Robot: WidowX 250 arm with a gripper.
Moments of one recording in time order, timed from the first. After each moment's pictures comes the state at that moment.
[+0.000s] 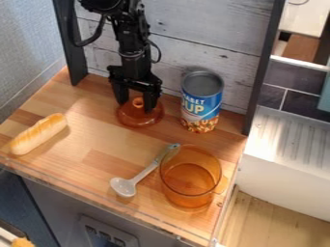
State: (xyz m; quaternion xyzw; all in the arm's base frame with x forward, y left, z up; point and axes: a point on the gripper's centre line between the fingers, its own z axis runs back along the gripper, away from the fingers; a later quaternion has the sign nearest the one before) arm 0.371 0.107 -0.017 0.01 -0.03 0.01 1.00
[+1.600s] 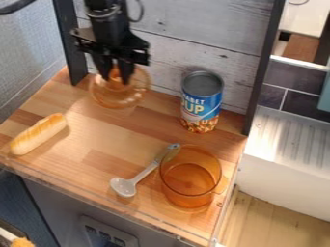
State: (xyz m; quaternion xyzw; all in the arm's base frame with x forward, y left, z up) arm 0.301 0.062 0.102 0.02 -0.13 0.06 0.99
